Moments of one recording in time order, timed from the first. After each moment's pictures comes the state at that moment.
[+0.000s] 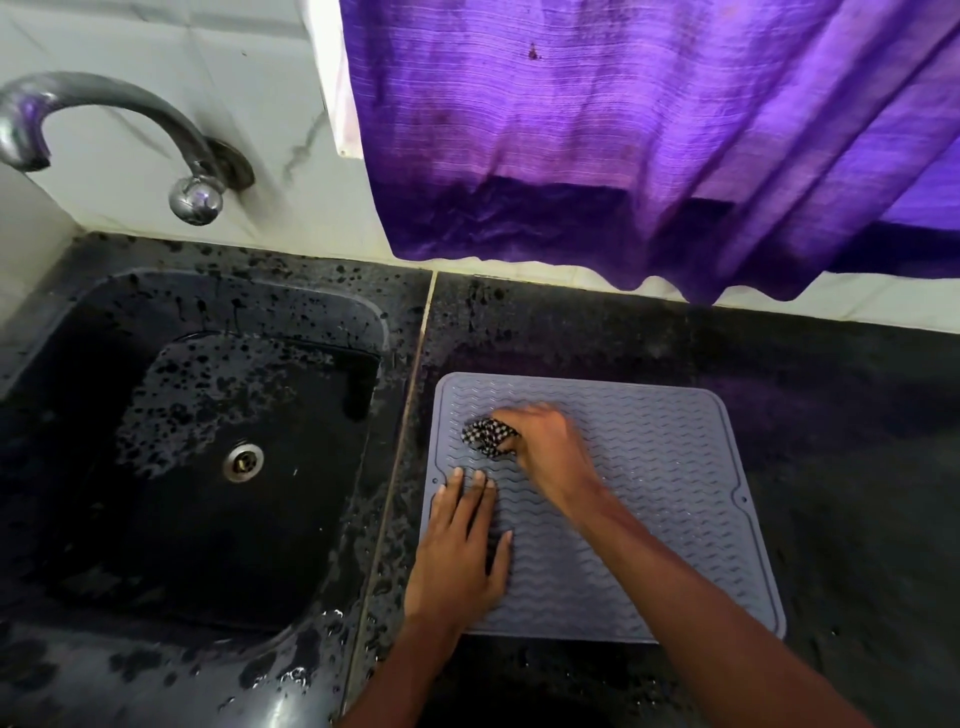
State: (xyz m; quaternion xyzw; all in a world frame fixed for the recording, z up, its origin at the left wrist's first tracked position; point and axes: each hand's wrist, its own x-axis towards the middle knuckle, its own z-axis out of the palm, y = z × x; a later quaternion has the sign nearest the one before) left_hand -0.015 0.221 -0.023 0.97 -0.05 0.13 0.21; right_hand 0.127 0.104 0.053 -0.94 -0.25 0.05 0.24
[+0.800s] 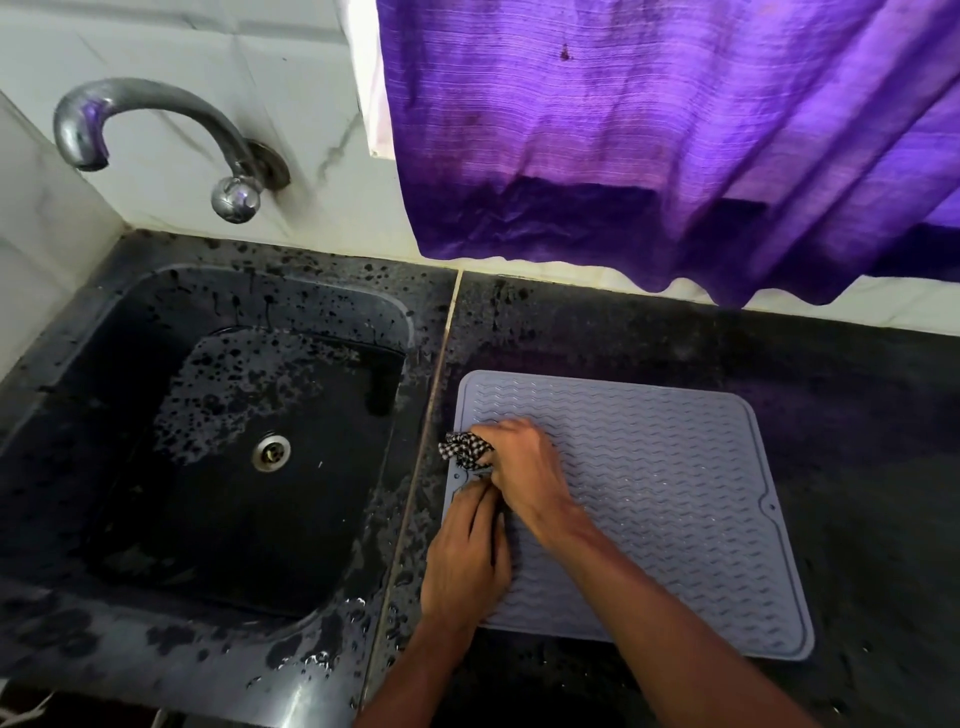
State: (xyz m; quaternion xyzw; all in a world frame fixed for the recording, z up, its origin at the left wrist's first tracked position) left_hand -0.019 0.226 -0.006 0.93 0.01 0.16 0.32; right_hand 0.098 0.152 0.055 -0.94 -0.25 0.06 0.23
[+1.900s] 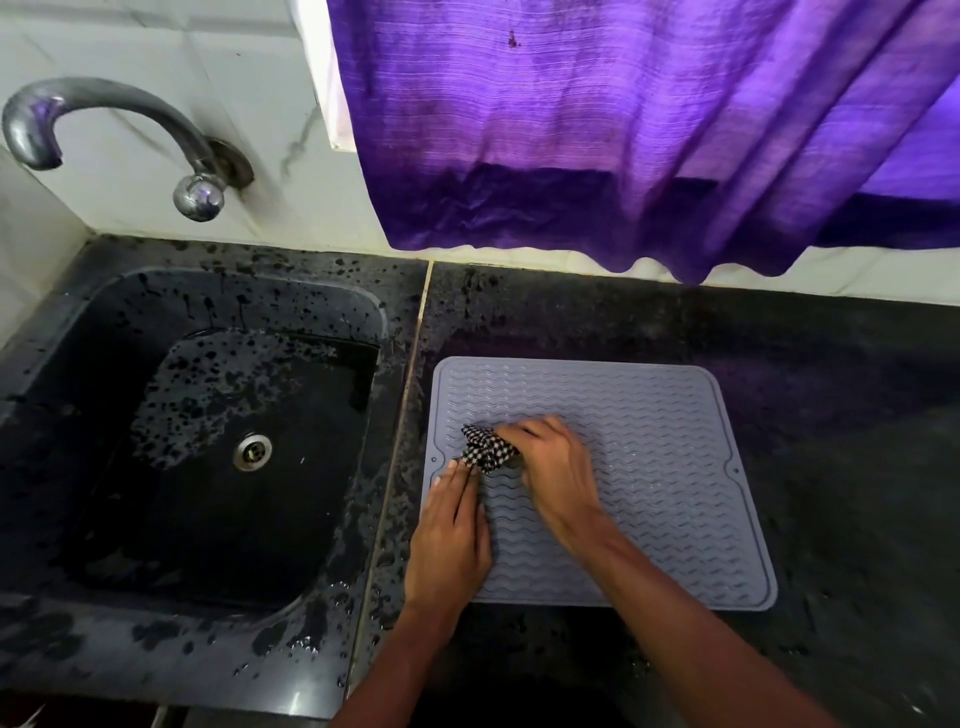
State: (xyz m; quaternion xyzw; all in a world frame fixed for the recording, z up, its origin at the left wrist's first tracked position) left_hand -0.028 0.219 -0.015 0.96 0.00 0.14 0.24; right_hand 0.073 0.091 0.049 -0.96 -0.20 -0.02 0.19
